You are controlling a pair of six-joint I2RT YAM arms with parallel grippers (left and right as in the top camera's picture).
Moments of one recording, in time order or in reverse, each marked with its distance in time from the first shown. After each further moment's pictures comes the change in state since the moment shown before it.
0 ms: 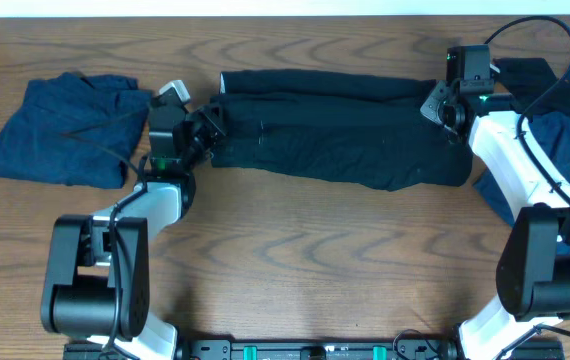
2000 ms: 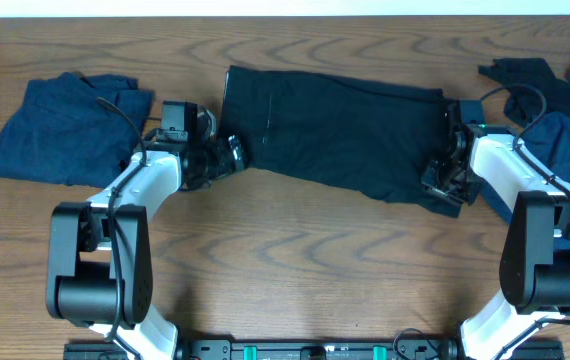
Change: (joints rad) left arm -0.005 0.051 0.229 -1.015 0.121 0.344; right arm -0.062 0.027 -0.223 -0.325 -0.140 -0.129
